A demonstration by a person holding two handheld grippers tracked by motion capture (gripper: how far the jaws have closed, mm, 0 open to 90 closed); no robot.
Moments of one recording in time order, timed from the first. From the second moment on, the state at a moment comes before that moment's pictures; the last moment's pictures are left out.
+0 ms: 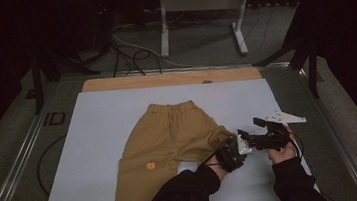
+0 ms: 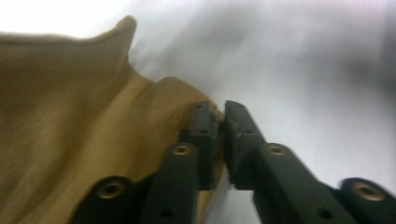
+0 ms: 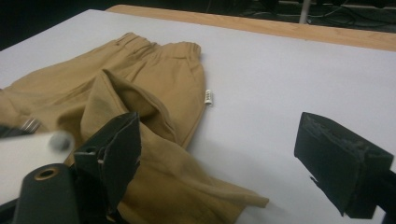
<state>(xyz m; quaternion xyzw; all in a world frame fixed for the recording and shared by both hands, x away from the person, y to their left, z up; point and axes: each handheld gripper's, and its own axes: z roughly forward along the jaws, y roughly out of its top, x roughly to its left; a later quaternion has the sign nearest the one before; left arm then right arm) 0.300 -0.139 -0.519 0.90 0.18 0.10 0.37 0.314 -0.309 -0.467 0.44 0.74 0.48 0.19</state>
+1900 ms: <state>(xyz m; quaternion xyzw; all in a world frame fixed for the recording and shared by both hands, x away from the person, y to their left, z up) 0.200 0.014 -0.458 0.88 0.11 0.03 0.46 0.236 -0.284 -0.463 0.37 0.82 0.42 0.08</state>
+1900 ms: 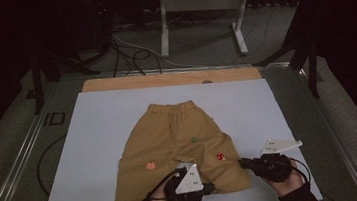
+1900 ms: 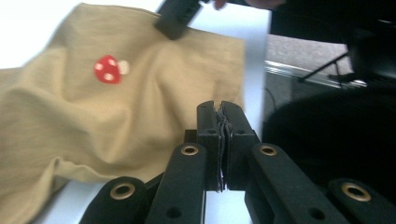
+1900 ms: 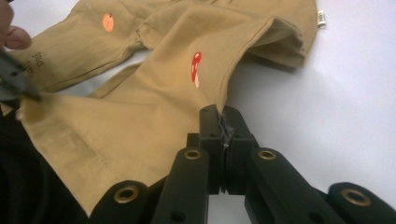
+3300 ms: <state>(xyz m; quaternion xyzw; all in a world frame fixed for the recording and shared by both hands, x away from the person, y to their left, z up) 0.271 0.124 -0.450 0.84 0.24 0.06 0.47 0.276 -0.257 -0.447 0.30 0.80 0.50 0.14</state>
